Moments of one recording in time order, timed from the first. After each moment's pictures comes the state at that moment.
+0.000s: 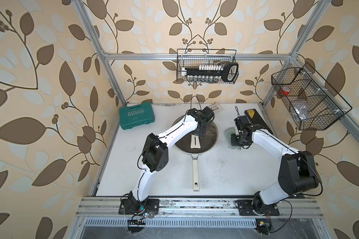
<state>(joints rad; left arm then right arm) -0.74 2.15 2.08 -1.21 -0.24 -0.54 0.19 1.56 1.11 -0.79 0.12 0.29</state>
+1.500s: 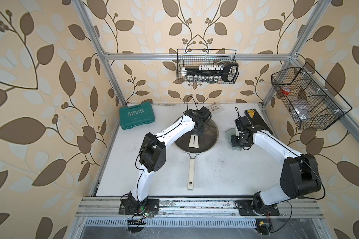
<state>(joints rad) -0.71 2.11 1.98 -1.10 -0.19 -0.62 0.20 1.53 1.09 -0.81 0.12 0.29</state>
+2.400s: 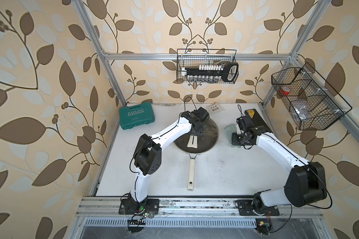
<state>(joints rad) -0.71 1.98 1.81 -0.97 -0.17 -0.55 0.22 1.43 1.09 -0.79 0.09 0.29</state>
